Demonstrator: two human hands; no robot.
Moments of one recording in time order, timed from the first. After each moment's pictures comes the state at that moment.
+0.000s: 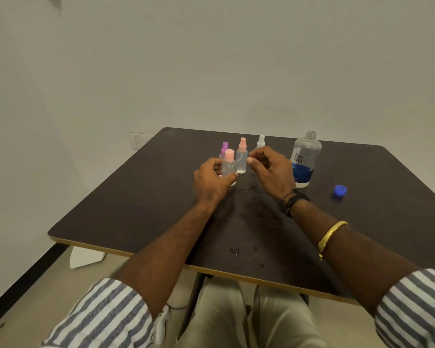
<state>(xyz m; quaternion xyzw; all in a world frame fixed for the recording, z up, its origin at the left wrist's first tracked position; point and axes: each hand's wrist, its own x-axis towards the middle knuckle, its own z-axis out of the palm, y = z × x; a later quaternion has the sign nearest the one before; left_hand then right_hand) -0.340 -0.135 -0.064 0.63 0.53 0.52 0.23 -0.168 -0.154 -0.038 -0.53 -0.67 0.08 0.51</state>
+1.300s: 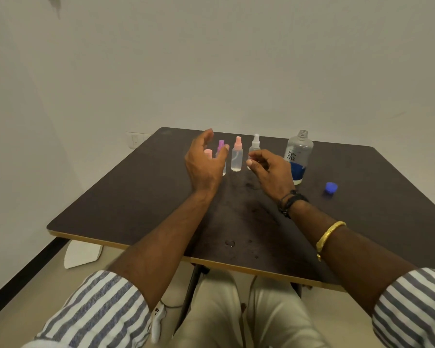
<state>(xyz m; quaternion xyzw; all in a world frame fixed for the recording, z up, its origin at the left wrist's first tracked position) -0.336 -0.154 -0.025 0.56 0.45 0.67 0.18 -0.164 -0.175 -0.036 -0.55 -0.67 0.07 0.50</state>
